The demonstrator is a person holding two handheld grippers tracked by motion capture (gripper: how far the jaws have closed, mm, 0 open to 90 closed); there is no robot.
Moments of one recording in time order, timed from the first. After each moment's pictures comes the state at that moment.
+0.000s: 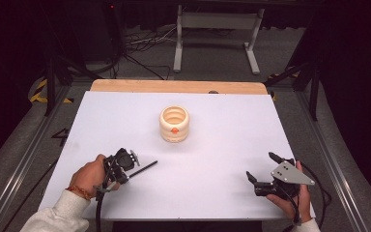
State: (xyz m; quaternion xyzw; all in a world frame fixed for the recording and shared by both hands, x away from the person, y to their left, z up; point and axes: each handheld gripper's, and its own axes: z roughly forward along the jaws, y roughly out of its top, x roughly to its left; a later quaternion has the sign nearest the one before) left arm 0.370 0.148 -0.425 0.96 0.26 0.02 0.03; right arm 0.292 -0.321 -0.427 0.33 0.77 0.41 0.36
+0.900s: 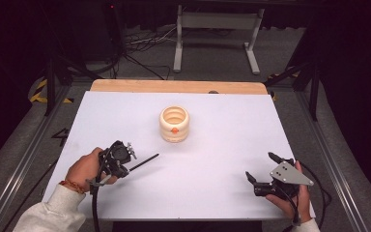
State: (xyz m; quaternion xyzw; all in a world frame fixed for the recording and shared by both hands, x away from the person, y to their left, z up) left arm 0.374 0.156 -0.398 0.96 0.25 0.03 0.08; right arm 0.291 -0.318 -0.427 0.32 0.77 0.41 0.37
